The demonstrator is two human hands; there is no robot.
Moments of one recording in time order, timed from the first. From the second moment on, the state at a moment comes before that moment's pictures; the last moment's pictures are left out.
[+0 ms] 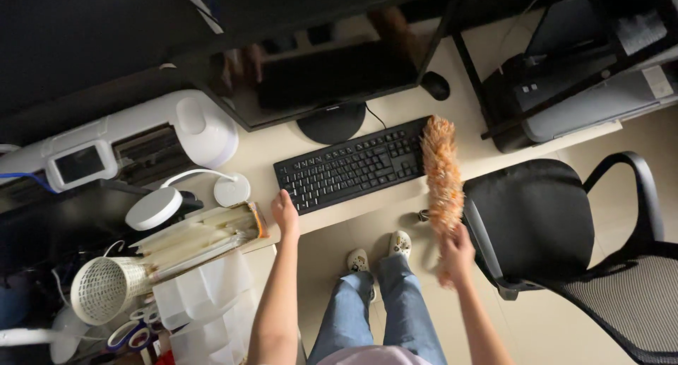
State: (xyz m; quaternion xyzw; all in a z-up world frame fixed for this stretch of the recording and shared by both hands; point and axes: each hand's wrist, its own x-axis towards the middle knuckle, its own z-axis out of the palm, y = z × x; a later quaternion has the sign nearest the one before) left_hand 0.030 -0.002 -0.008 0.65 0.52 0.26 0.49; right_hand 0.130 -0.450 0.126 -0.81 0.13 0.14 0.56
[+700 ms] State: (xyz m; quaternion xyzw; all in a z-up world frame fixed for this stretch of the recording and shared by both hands) left_hand 0.012 0.021 0.040 0.73 0.42 0.24 0.48; right_hand 0.109 -0.216 0.125 -0.80 -0.31 0.18 0.48
